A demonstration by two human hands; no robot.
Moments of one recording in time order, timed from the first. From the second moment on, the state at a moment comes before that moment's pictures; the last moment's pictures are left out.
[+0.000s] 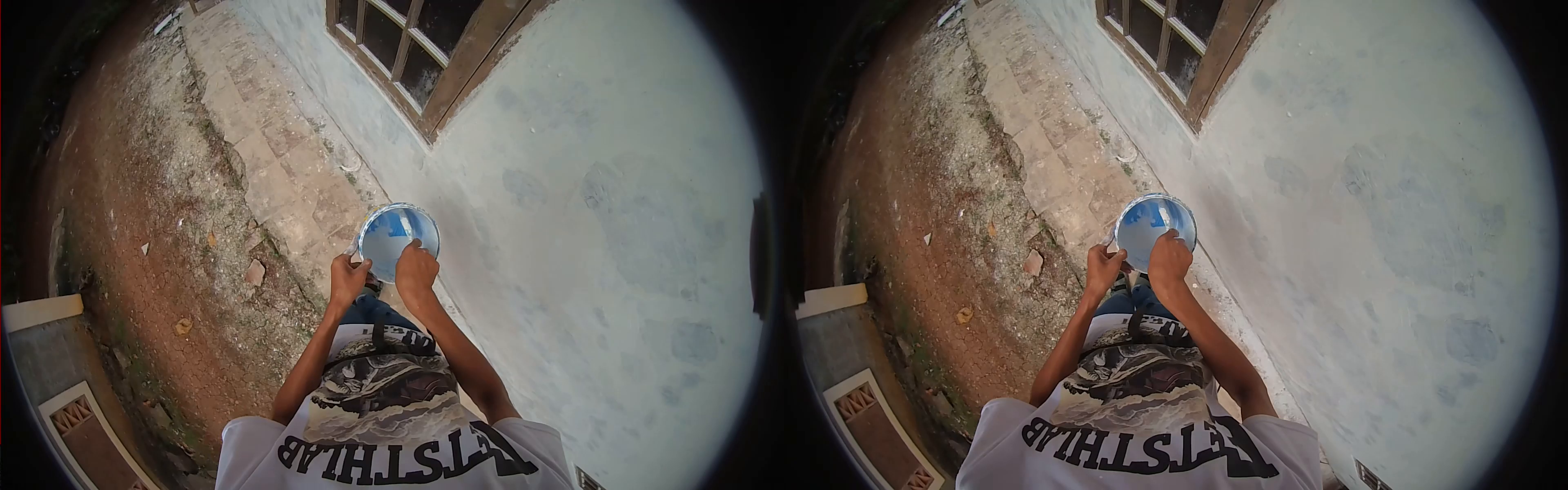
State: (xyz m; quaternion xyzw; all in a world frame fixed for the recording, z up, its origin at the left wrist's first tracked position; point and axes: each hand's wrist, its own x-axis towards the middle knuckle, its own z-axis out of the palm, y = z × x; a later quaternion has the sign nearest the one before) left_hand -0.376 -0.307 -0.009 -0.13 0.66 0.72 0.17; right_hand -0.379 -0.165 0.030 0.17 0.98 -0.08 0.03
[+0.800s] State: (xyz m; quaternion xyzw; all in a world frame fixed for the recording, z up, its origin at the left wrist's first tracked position) left_hand -0.434 -0.377 -0.012 -0.18 0.71 0.67 0.11; right_hand -0.460 -0.216 0.008 -0.03 0.99 -0.11 0.01
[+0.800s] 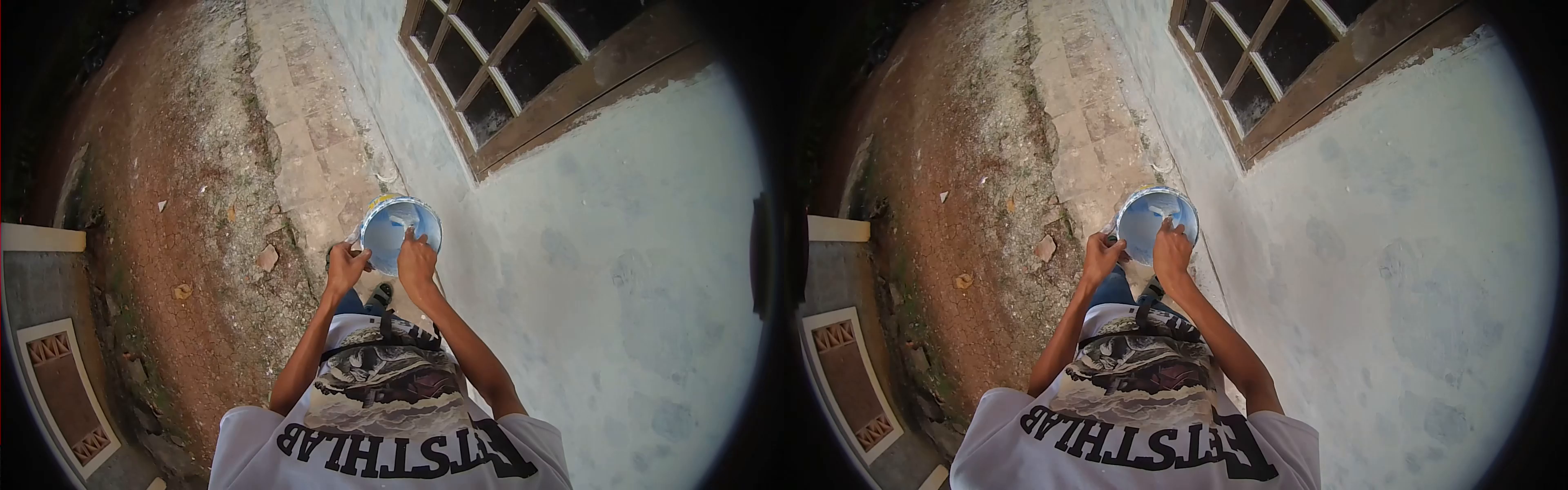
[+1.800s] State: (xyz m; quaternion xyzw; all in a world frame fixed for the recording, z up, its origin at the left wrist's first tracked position) left_hand -0.577 -0.506 -0.045 -0.20 0.61 0.75 0.14; right_hand -0.490 -0.276 -0.025 -0.01 0.93 -0.36 -0.01
